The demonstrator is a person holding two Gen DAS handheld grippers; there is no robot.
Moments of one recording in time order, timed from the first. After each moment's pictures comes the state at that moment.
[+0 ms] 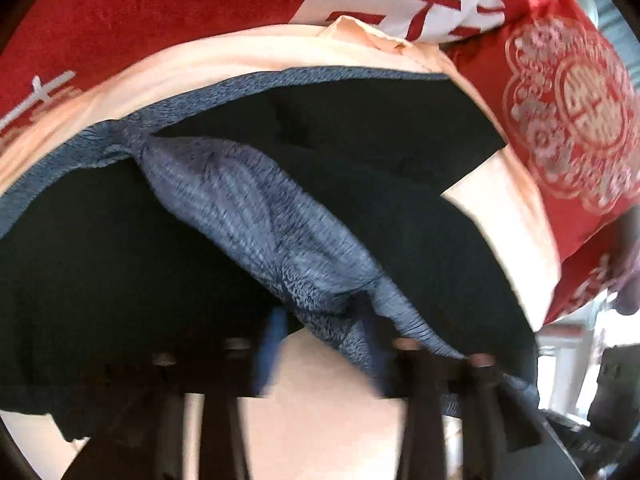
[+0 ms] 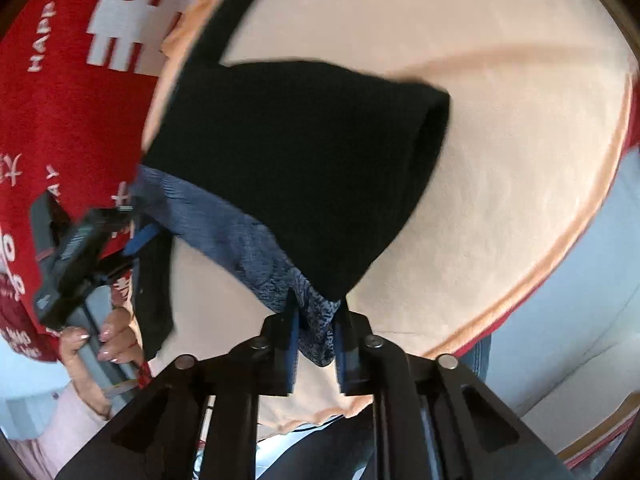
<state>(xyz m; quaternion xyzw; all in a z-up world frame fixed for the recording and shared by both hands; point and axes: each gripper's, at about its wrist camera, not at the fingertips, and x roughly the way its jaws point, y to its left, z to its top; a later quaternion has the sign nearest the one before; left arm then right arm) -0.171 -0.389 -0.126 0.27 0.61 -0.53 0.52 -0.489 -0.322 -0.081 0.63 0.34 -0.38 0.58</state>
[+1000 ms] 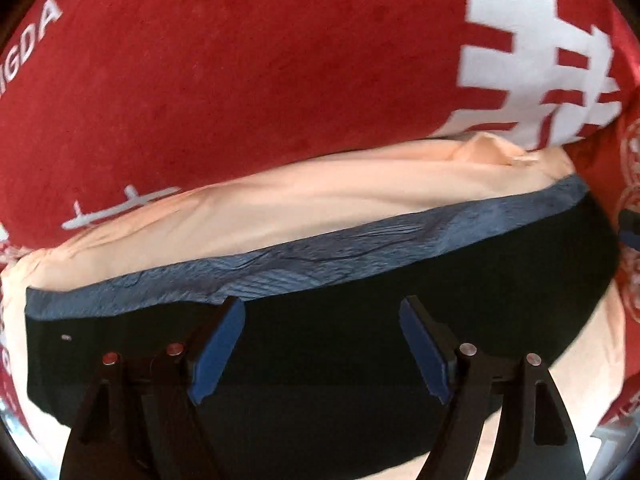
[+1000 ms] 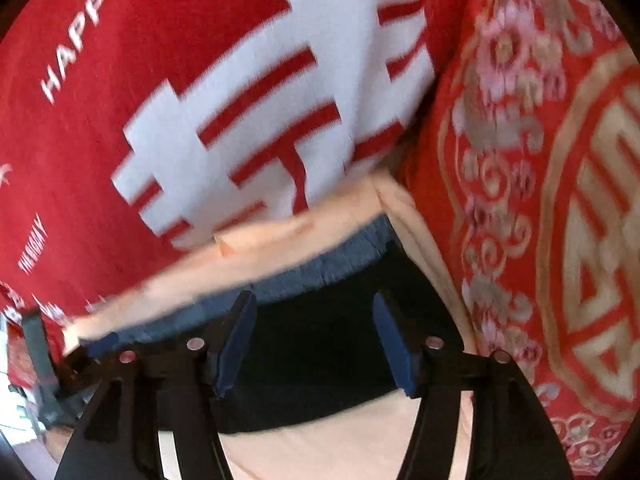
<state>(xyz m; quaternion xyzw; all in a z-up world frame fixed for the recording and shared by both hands) -0.110 -0.464 -0.122 0.32 0.53 -0.40 0.68 -0.383 -0.626 0.010 0.39 0.44 -0.39 0.71</state>
